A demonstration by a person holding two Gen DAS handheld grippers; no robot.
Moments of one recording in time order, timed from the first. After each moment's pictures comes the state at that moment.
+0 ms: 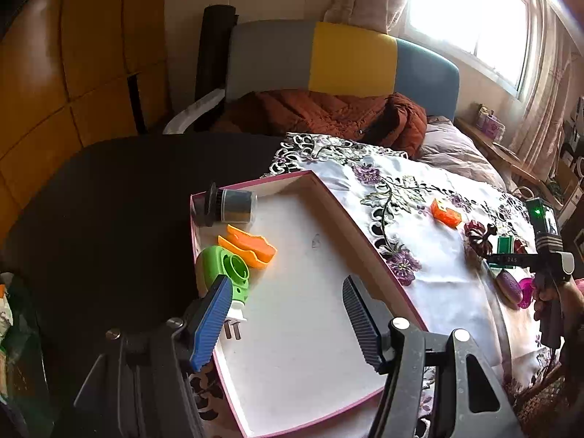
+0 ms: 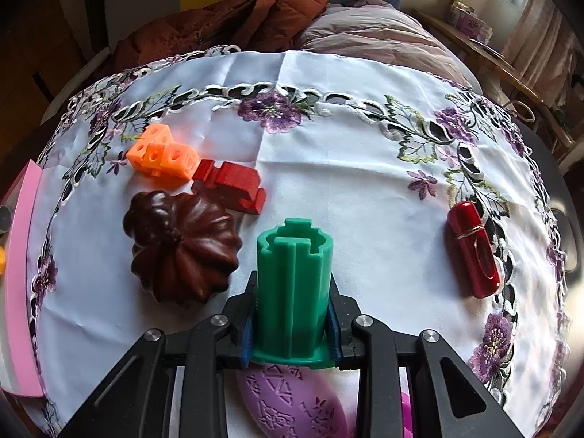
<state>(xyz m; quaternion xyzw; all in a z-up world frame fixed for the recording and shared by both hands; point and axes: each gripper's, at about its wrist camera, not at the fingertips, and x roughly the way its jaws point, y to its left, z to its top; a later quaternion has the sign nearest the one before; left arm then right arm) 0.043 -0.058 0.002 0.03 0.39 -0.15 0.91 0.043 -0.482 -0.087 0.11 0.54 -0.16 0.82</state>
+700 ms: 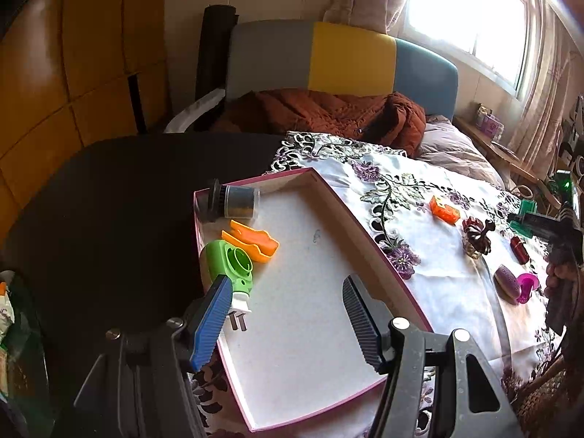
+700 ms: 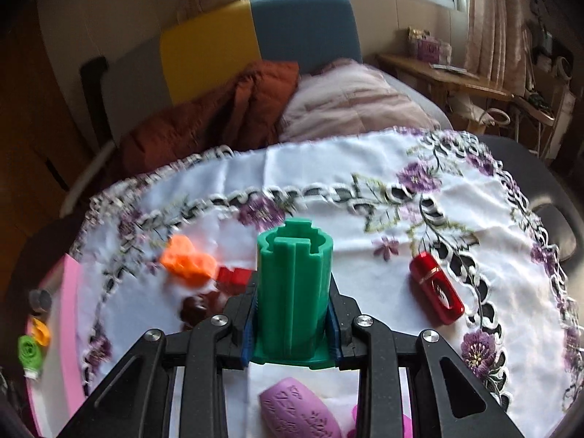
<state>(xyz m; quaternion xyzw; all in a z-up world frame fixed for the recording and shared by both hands) 0.038 -0.051 0.001 0.03 0.39 -0.15 0.91 0.018 -0.495 -0.019 0.17 0.39 -0.19 0.89</state>
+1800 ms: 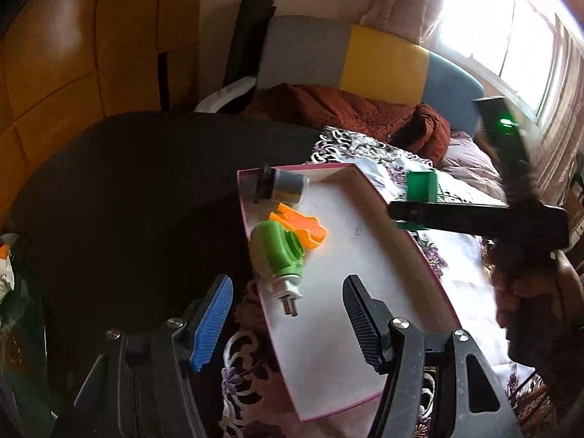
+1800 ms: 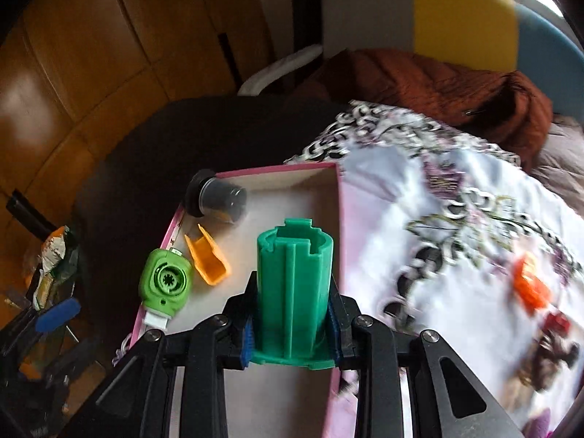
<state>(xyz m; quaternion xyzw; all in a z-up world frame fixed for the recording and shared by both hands) 0.044 0.003 -0.014 -0.02 0.41 -0.11 0.90 0.135 -0.197 -0.027 0.04 0.48 0.13 0.87</state>
